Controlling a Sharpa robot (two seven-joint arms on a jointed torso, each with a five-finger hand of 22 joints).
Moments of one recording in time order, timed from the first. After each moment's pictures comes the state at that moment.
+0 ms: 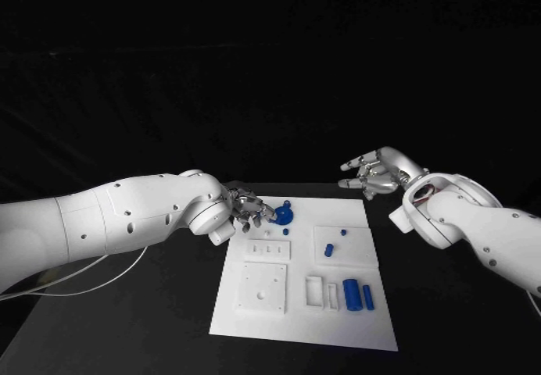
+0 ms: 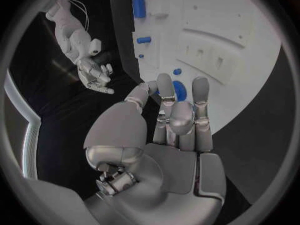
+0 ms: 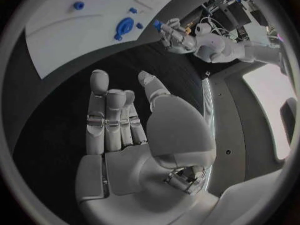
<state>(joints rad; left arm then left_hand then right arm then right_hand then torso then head) 1.41 -0.64 -0.24 1.34 -0.54 -0.16 -0.42 1.08 0.02 0.24 -0.19 0.68 1.22 0.05 0.06 0.32 1.47 -0.08 0.60 0.35 1.42 -0.13 1.32 0.79 0.05 1.10 -0.14 0.99 0.73 1.03 -0.79 0.33 1.41 -1.19 -0.31 -0.09 1.30 -0.09 0.08 -0.11 0.44 1.00 0.11 0.06 0.07 1.07 0.02 0.98 0.87 1.35 -0.05 0.96 0.93 0.12 1.47 -0.07 0.24 1.31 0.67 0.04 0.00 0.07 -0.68</state>
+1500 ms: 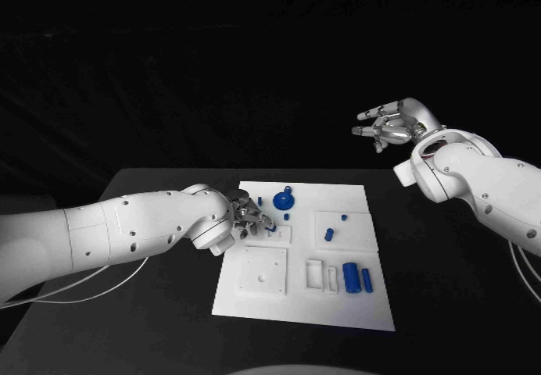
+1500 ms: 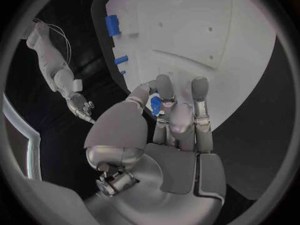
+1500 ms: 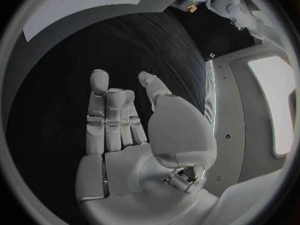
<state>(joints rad) 1.30 -0.66 -0.24 1.40 -0.72 -0.26 -0.46 1.09 0.03 0.24 -0.18 0.57 1.23 0.05 0.06 0.32 1.47 -0.08 0.64 0.39 1.43 -0.13 1.36 0.80 0.05 1.20 -0.13 0.73 1.08 1.12 -0.70 0.34 1.23 -1.06 -0.39 -0.03 1.27 -0.10 0.09 -0.13 0.50 1.01 0.12 0.06 0.07 1.07 0.02 0.98 0.86 1.35 -0.05 0.94 0.91 0.11 1.47 -0.07 0.21 1.31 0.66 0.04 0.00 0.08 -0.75</state>
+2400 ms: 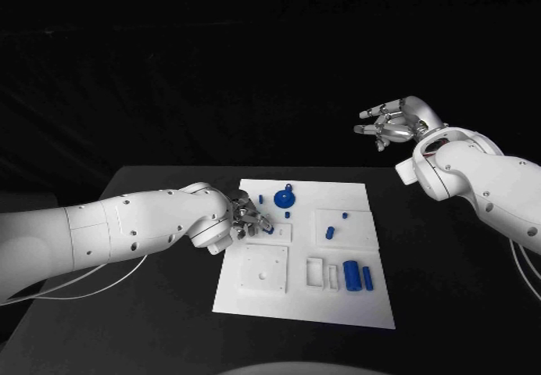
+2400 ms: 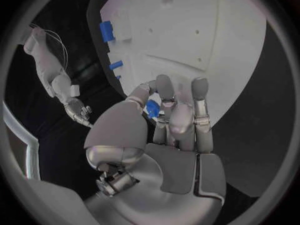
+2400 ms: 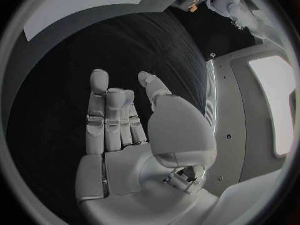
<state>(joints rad) 1.30 -0.66 -0.24 1.39 -0.76 -0.22 -0.49 1.09 0.03 0.24 -0.18 0.59 1.23 0.05 0.06 0.32 1.47 -0.08 0.64 0.40 1.43 -0.13 1.37 0.79 0.05 1.23 -0.13 0.65 1.18 1.12 -0.70 0.34 1.22 -1.06 -0.39 -0.04 1.27 -0.10 0.10 -0.13 0.51 1.01 0.12 0.06 0.07 1.07 0.02 0.98 0.86 1.35 -0.05 0.94 0.91 0.11 1.47 -0.07 0.21 1.31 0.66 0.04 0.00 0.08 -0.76</state>
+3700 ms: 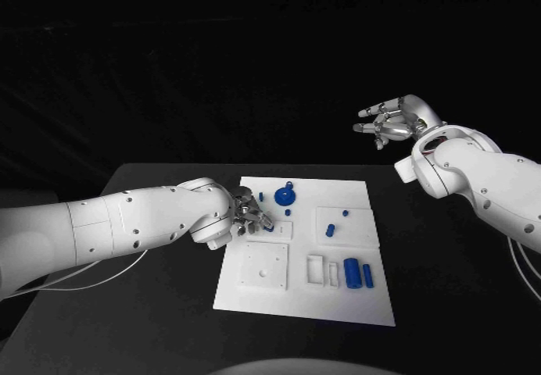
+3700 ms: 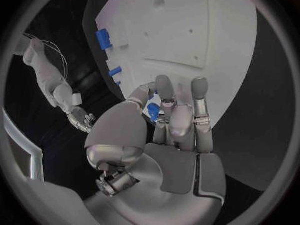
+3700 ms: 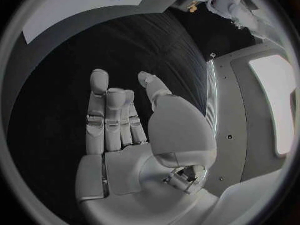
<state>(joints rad) 1.30 -0.65 -0.24 1.39 -0.84 -0.16 -0.49 1.06 0.06 0.24 -0.16 0.58 1.23 0.05 0.06 0.34 1.47 -0.08 0.66 0.41 1.43 -0.13 1.39 0.82 0.04 1.24 -0.13 0.59 1.24 1.12 -0.69 0.34 1.20 -1.06 -0.37 -0.04 1.26 -0.10 0.11 -0.13 0.53 1.01 0.11 0.06 0.07 1.07 0.02 0.98 0.86 1.35 -0.05 0.94 0.91 0.11 1.47 -0.07 0.20 1.31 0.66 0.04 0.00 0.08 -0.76</state>
